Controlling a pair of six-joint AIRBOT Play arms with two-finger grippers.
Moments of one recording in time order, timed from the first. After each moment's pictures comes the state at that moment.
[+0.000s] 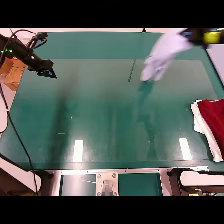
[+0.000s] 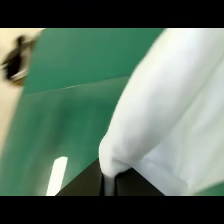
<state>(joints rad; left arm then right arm) 0.10 -1.81 2.03 1.13 -1.71 -1.22 -0.36 -1.46 1.84 -0.76 1.28 1.47</state>
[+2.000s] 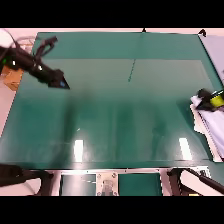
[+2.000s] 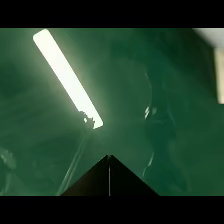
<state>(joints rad) -0.03 -1.36 1.44 0.99 -1.57 -1.27 -0.33 -1.09 1.06 -1.42 1.47 1.75</state>
